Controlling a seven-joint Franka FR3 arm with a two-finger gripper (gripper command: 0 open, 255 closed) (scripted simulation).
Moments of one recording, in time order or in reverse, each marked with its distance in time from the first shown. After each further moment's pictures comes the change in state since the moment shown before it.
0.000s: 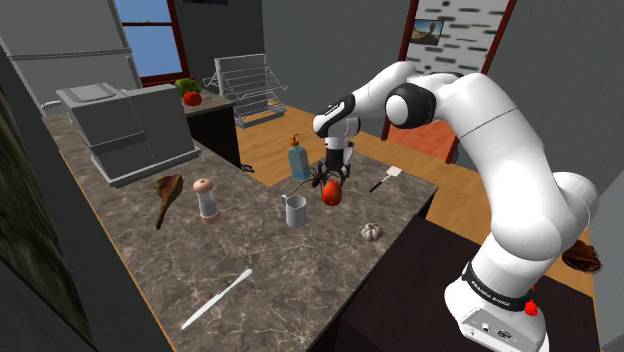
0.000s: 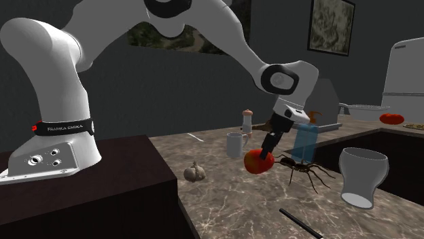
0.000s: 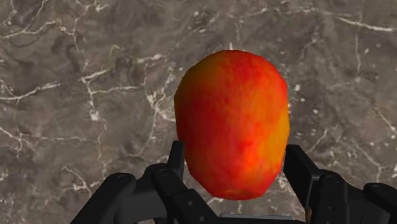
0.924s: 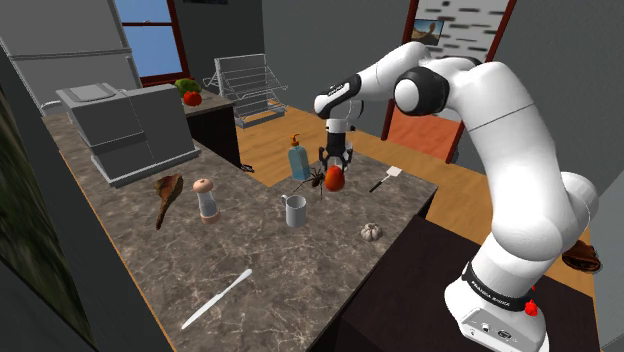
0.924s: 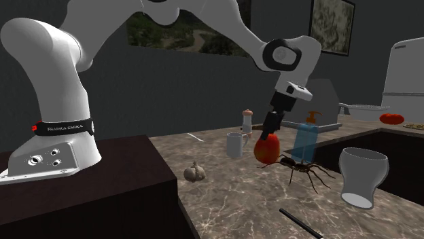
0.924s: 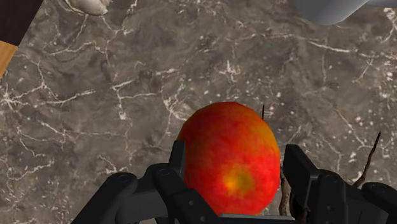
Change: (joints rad) arm 0.010 -0.126 -0.016 -0.022 -0.020 -0.103 0.021
